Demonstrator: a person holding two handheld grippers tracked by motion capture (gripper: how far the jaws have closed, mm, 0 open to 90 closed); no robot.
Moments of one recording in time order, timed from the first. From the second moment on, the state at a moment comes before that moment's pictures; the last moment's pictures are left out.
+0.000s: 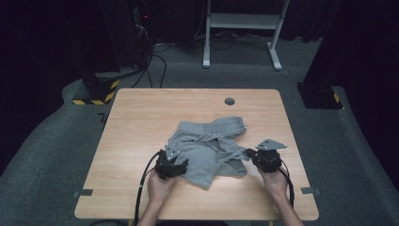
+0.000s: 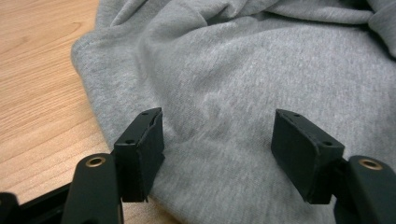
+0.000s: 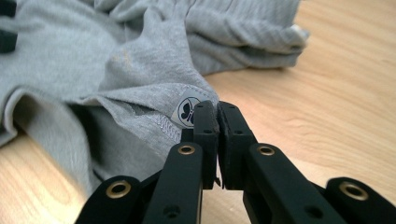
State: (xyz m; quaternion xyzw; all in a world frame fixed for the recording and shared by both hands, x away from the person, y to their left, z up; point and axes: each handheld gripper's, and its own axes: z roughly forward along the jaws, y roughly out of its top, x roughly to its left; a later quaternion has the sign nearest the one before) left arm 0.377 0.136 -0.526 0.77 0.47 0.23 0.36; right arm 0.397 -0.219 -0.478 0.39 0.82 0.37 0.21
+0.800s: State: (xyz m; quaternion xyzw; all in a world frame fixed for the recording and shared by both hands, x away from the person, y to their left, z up) left arm 0.377 0.136 -0.526 0.78 0.47 0.23 0.36; right arm 0.417 -0.162 -0.483 0.36 0.85 0.36 0.15
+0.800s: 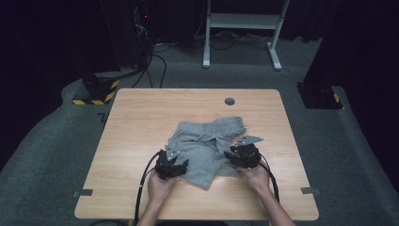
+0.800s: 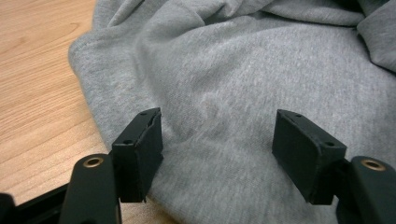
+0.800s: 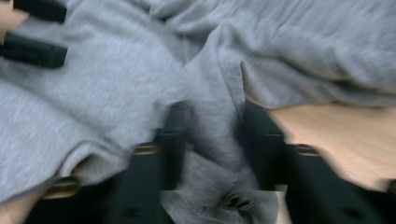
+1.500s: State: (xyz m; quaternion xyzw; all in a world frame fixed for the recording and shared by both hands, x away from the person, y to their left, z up) left arm 0.377 0.135 -0.526 0.78 0.47 0.23 0.36; right arm 0.404 -0.218 -0.470 0.39 0.82 0.37 0.19
